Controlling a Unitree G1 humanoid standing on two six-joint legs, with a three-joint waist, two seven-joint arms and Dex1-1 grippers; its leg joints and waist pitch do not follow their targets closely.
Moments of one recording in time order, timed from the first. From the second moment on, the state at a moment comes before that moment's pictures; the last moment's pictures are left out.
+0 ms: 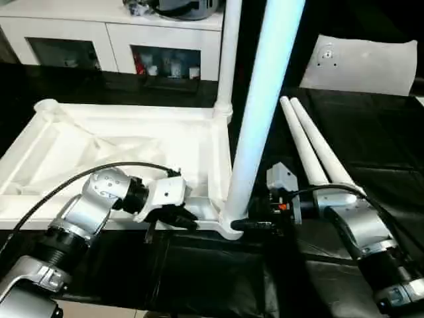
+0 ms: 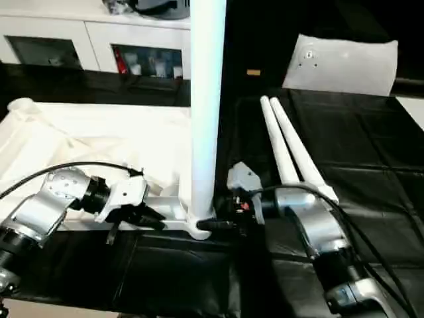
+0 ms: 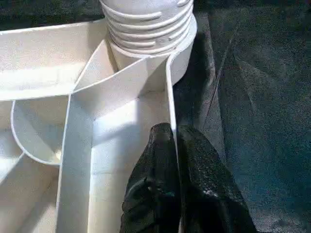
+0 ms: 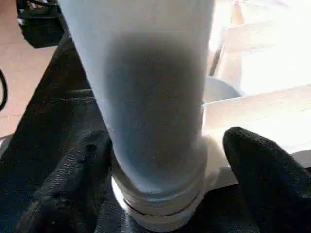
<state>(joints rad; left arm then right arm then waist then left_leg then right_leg) -0.50 0.56 -0.39 0.35 0.00 0.02 -1.40 -0.41 -0.41 0.25 0.32 0.20 0.16 1.27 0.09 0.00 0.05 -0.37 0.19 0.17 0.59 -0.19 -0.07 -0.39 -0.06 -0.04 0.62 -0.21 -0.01</state>
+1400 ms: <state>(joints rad) -0.43 0.15 -0.25 0.19 0.10 0.56 -0.66 -0.39 0.05 0.00 0.36 0.10 0.30 0.25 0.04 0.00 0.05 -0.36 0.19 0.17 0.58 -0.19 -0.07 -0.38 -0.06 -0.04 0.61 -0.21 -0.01</state>
